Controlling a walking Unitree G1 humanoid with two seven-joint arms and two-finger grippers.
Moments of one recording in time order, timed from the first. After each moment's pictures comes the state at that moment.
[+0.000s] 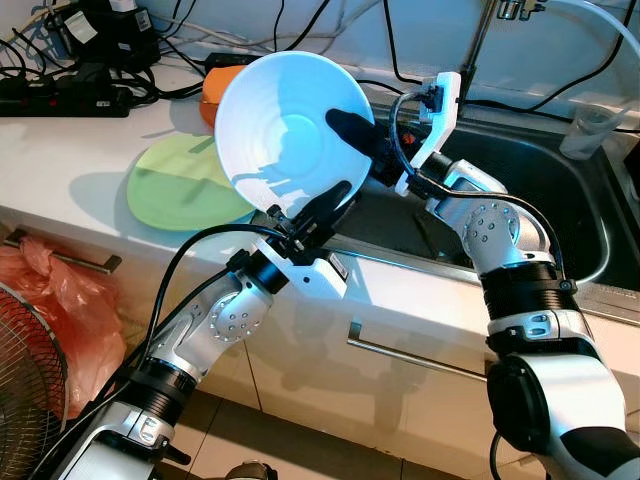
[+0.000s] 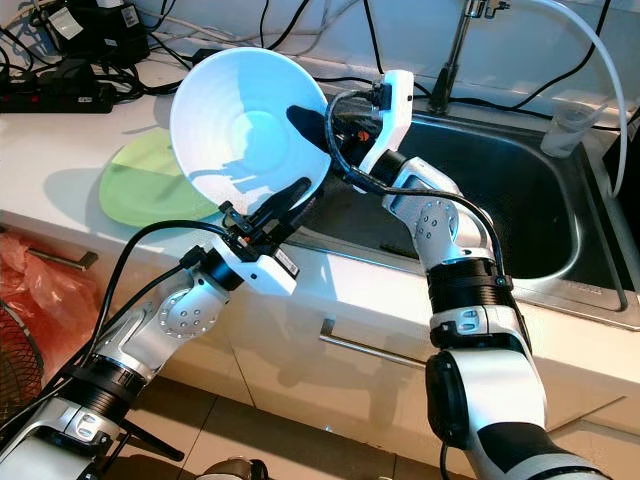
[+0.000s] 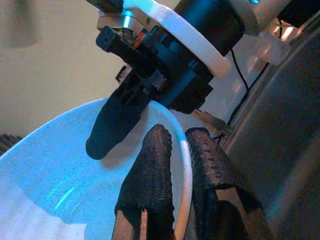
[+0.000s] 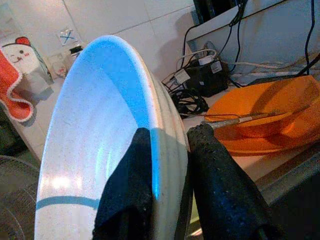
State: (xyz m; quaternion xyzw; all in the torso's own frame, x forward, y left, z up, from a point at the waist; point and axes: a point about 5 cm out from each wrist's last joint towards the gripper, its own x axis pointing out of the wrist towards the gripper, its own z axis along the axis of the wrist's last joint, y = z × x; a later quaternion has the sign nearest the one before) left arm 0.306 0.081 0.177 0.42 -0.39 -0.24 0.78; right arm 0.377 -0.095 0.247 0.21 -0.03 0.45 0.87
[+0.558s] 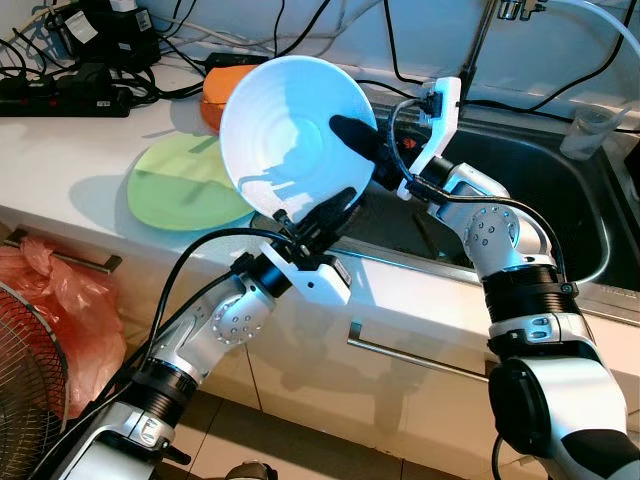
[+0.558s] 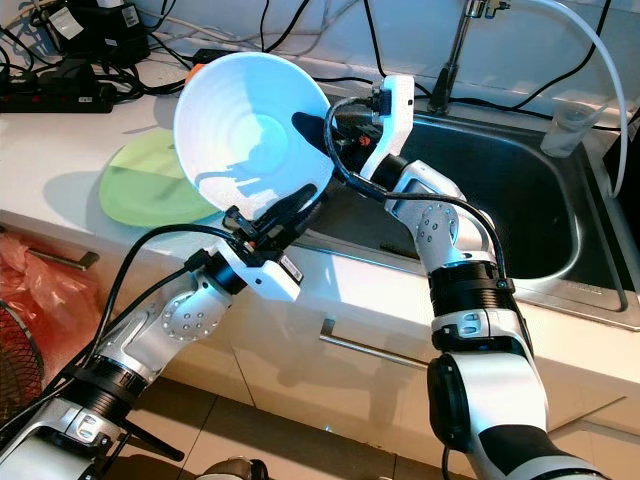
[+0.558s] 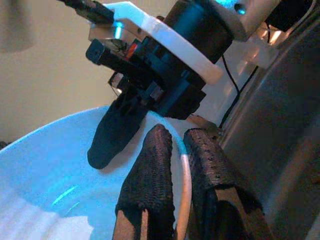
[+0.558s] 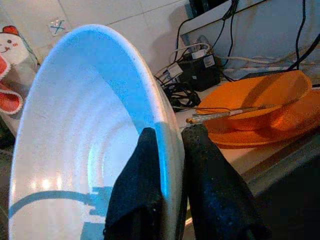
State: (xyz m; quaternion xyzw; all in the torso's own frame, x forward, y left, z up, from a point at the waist) left arm 0.303 0.076 0.174 0.42 -0.39 -0.25 0.78; right arm 0.377 -0.097 0.243 0.19 -0.02 0.44 0.88
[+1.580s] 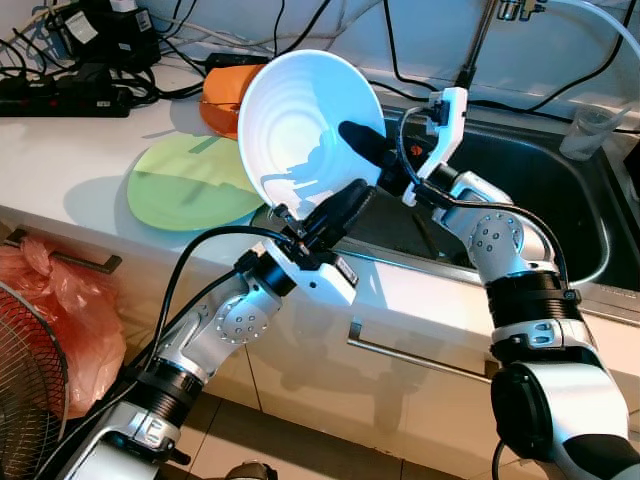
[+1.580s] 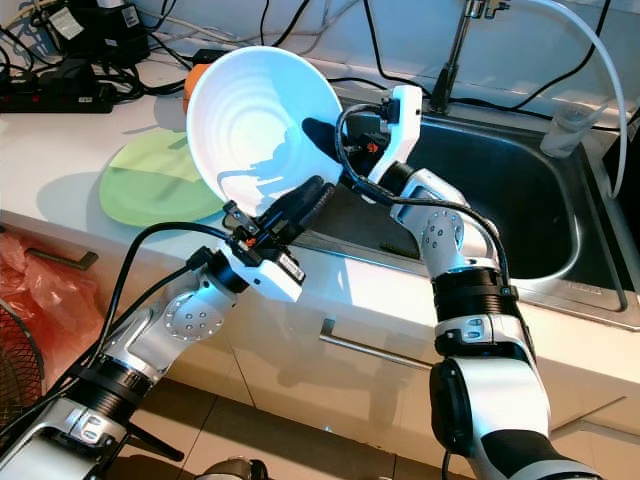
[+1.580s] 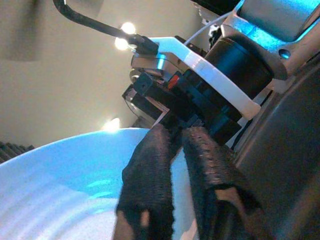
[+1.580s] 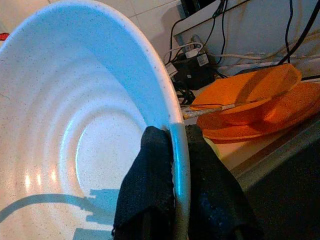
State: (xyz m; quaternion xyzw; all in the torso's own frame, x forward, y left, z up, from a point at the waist) left arm 0.299 0.072 0.185 0.39 -0.42 -0.25 0.78; right arm 0.377 -0.103 0.235 0.21 -0.02 0.43 0.88
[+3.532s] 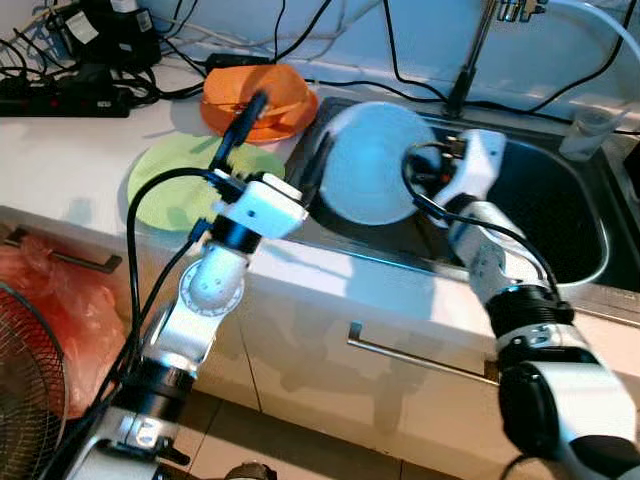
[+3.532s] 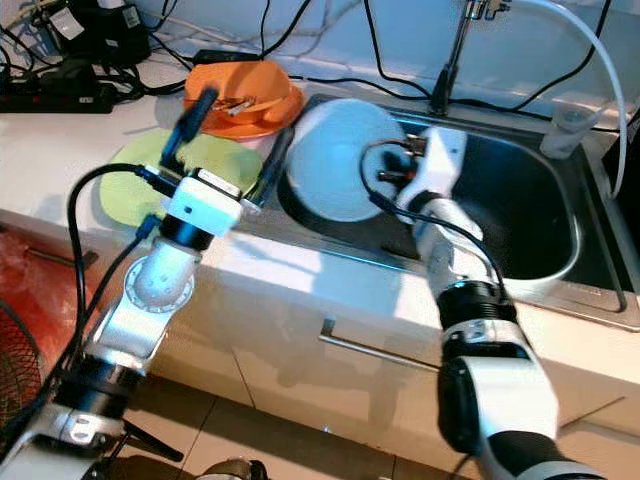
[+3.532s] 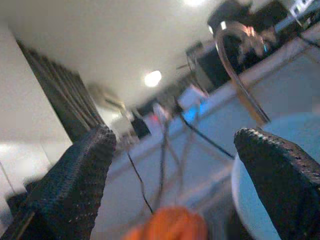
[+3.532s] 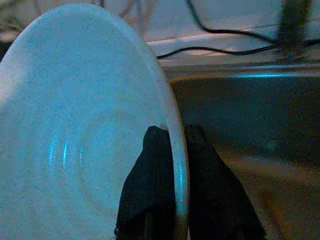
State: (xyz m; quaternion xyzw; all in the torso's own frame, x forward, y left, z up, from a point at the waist) left arm 0.315 0.111 0.215 0.26 -0.35 -0.14 0.89; right arm 0.398 -0.163 0.178 0.11 0.01 0.09 0.99
